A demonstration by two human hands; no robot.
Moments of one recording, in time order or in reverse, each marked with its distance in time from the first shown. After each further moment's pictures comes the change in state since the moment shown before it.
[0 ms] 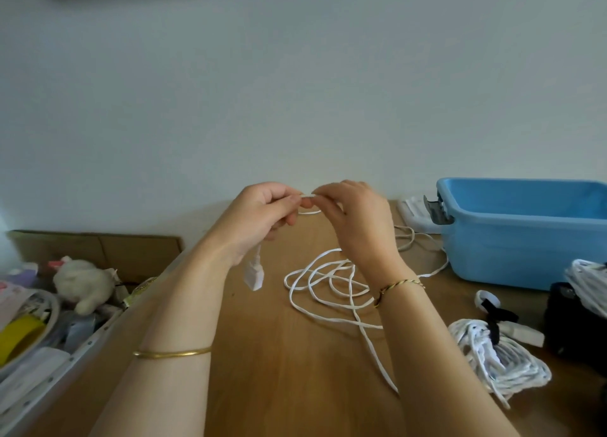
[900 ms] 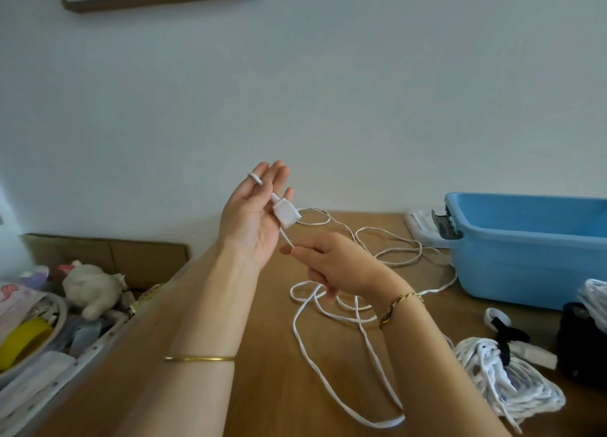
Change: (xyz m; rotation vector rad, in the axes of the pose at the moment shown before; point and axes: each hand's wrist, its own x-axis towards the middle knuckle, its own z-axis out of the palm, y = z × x) left_hand 0.014 -0.005 0.005 -1.020 0.306 0.131; right_hand -0.013 -0.012 0.002 0.473 -0.786 0.310
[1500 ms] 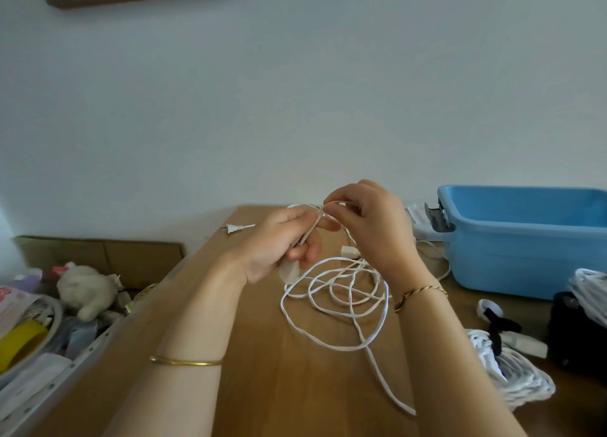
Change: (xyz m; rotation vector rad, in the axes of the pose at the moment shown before) left_hand -0.022 -0.010 0.003 0.795 -0.465 -0.318; right_hand -0.006 0.007 -0.034 -0.296 0.730 -0.300
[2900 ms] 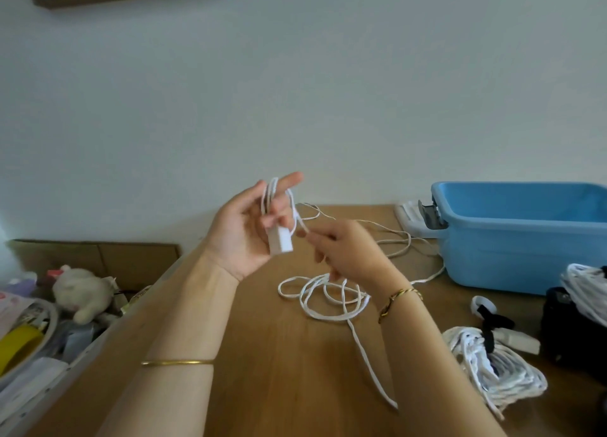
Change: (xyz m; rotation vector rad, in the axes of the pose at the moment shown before) left_hand 0.003 0.008 -0.008 -0.866 -0.009 0.066; right_hand -0.011 0.010 0.019 0.241 -0.397 0.279
